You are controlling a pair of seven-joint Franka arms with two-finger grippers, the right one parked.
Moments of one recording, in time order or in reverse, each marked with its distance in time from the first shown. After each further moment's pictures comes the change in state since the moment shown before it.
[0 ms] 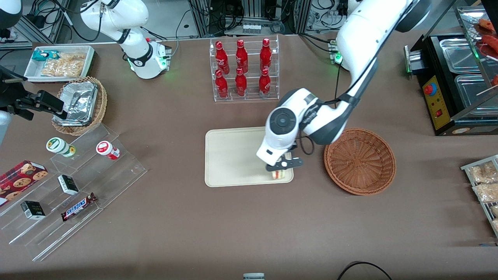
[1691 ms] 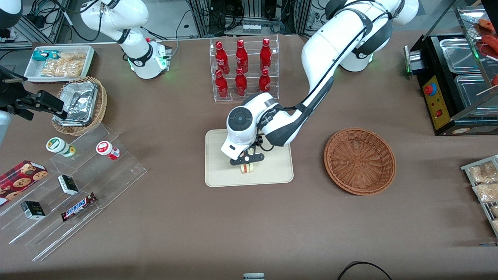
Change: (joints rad) arm -0.171 0.212 0.009 0.248 0.012 0.014 -0.129
